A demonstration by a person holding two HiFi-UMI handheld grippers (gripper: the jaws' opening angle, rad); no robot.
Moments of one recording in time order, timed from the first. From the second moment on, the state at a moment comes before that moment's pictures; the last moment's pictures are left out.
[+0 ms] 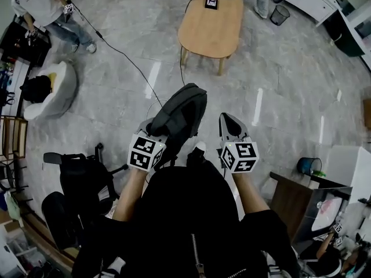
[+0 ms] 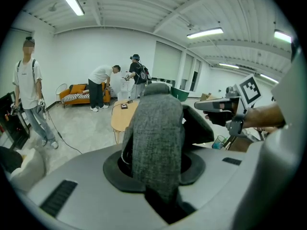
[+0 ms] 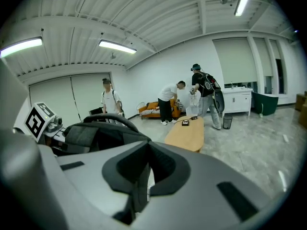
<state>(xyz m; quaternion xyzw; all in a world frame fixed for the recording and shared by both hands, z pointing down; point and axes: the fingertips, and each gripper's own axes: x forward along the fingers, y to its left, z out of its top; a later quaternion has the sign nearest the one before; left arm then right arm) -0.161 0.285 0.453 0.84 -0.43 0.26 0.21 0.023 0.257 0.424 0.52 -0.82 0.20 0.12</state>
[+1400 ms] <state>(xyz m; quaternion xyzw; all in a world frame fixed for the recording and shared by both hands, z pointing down) -0.096 0.057 0.462 0.84 -0.44 0.23 0.23 0.090 0.044 0.441 0.51 -0.82 0.21 0.15</state>
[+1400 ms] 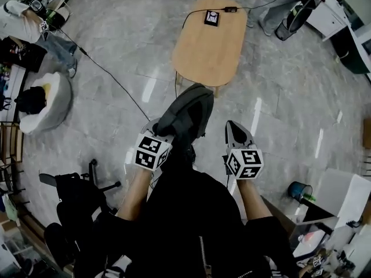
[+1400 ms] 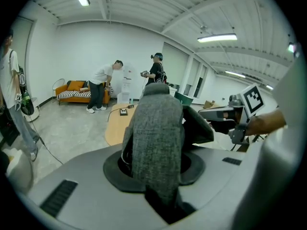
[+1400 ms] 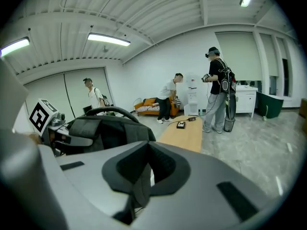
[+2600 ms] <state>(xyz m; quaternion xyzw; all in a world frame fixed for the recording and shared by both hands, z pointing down) -0.073 -0.185 0.464 0.81 -0.47 0.24 0.24 0.114 -0.239 0.437 0.46 -0.85 0.21 0.15</state>
